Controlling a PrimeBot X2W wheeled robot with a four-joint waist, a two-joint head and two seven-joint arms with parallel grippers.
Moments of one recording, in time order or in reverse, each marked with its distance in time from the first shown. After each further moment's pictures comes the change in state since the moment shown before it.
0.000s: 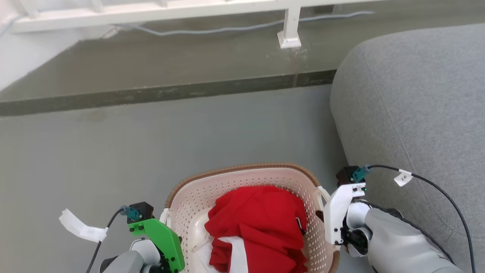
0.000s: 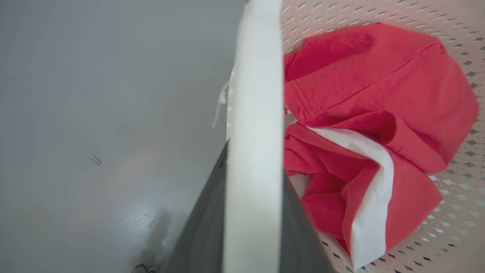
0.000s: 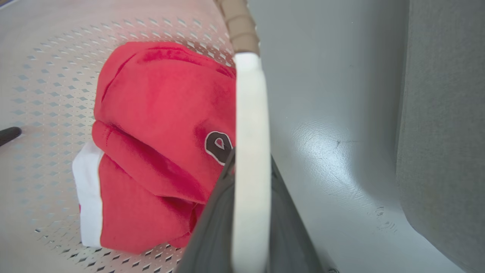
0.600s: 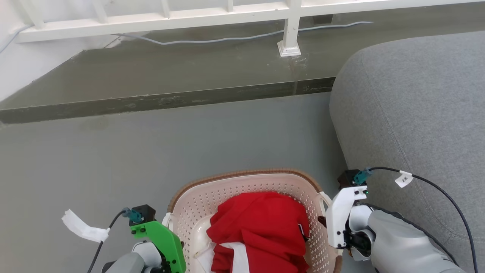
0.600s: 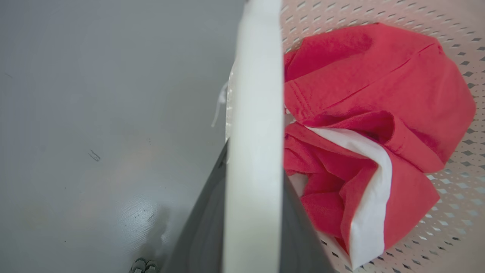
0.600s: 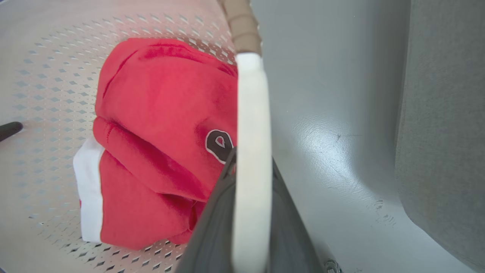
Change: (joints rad) left arm 0.004 0.001 -0.029 0.000 -0.033 0.000 0.030; right arm 0.015 -0.025 0.035 -0.030 0.043 0.000 0.045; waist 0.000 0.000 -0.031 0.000
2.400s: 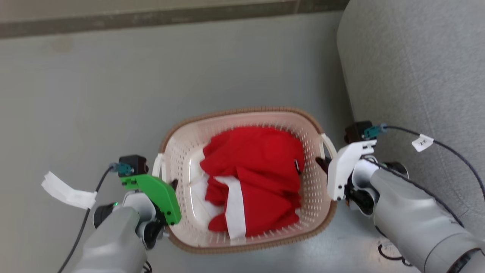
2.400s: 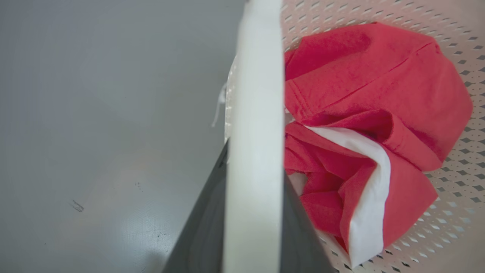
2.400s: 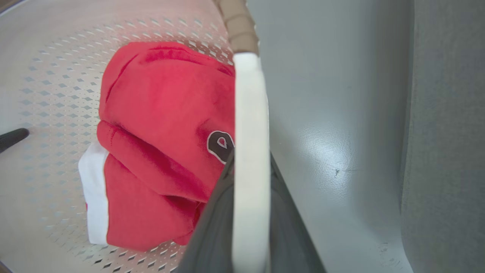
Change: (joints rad) left arm -0.160 0.032 -0.051 -0.047 -0.008 0.000 -0.152; right arm -0.148 -0.041 0.033 -0.048 0.046 0.000 -0.169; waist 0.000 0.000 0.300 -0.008
